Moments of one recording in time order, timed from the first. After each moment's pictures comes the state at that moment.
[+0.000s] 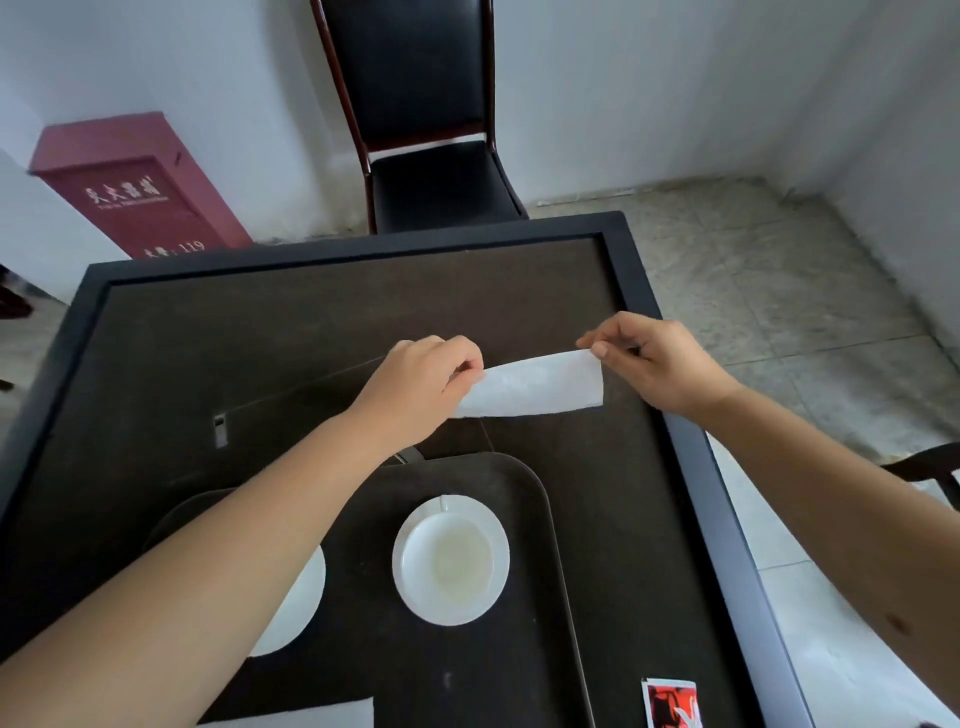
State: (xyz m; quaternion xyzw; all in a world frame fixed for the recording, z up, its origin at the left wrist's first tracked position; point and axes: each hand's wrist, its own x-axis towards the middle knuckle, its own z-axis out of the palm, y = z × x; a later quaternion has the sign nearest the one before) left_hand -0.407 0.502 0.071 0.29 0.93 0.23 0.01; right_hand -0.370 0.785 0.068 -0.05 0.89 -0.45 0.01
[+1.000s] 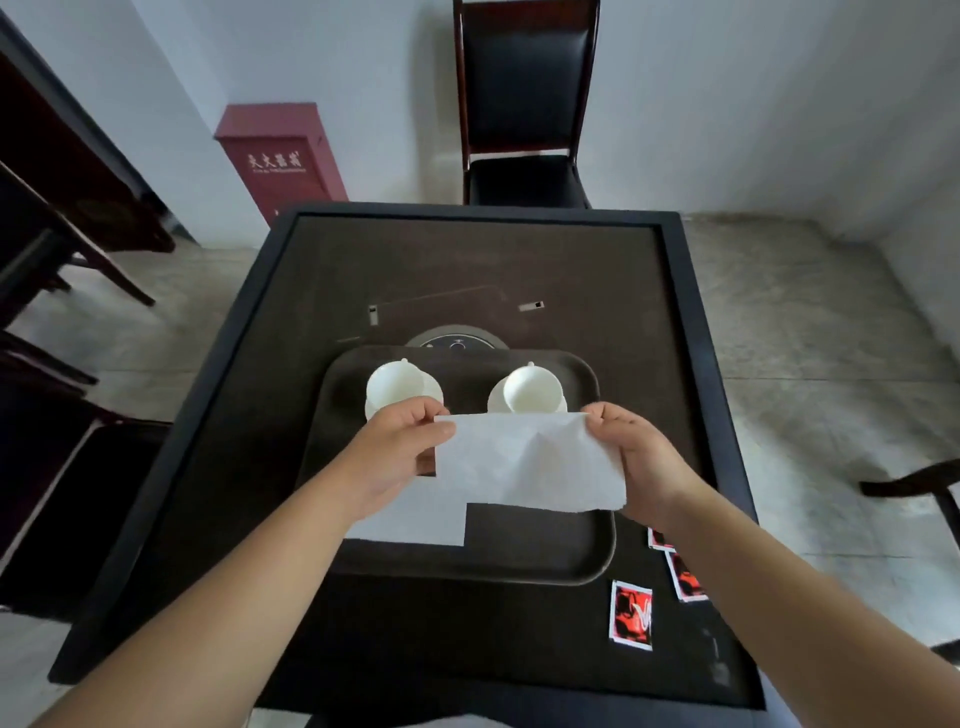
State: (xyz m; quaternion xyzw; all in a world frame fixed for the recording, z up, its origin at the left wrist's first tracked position) left_hand -0.124 0.349 0.161 -0.08 0.69 0.67 0.26; right_hand -0.114 0.634 0.136 0.09 0.54 -0.79 0.27
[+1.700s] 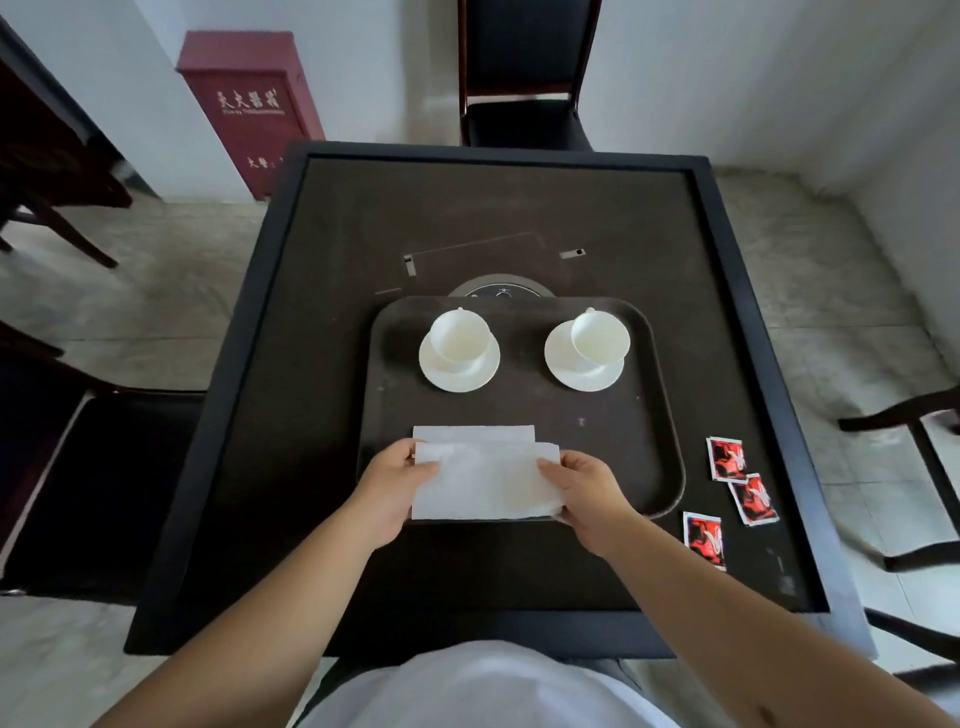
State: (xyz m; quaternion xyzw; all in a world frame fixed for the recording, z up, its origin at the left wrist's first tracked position) left_hand -0.072 0.228 0.039 -0.25 0.64 0.67 0.28; right_hand -0.045 0.470 0.036 0.35 0.61 -0.68 0.22
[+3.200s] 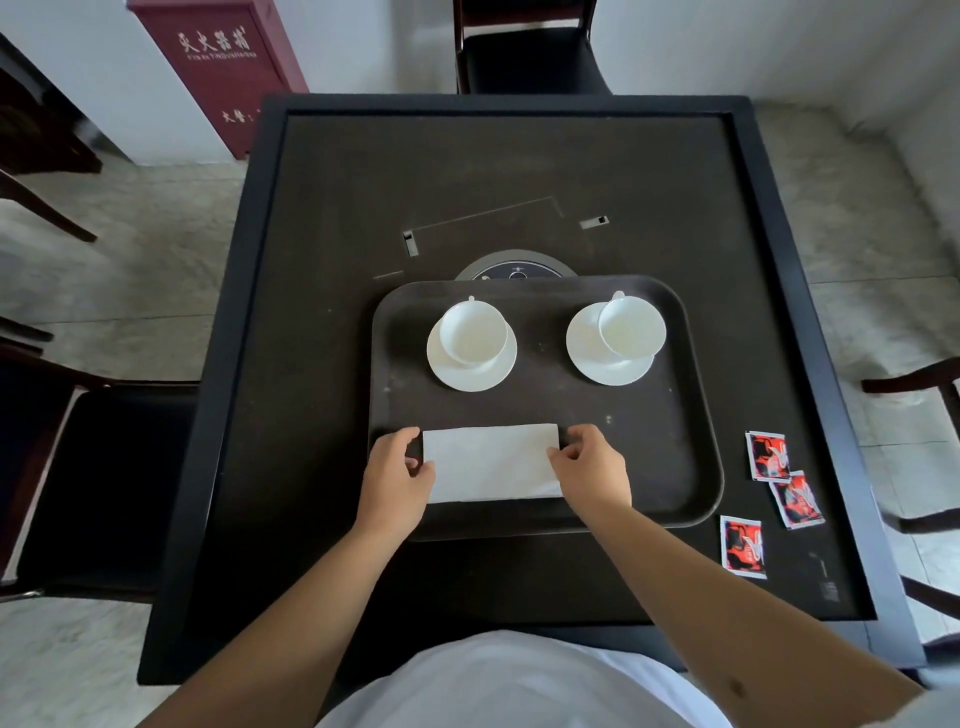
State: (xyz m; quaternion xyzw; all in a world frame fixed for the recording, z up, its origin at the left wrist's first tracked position) left_hand -0.095 0.213 -0.004 -0.14 0.89 0.40 0.16; right_hand -0.086 0.454 -0.009 0.32 0.85 -0.38 0.18
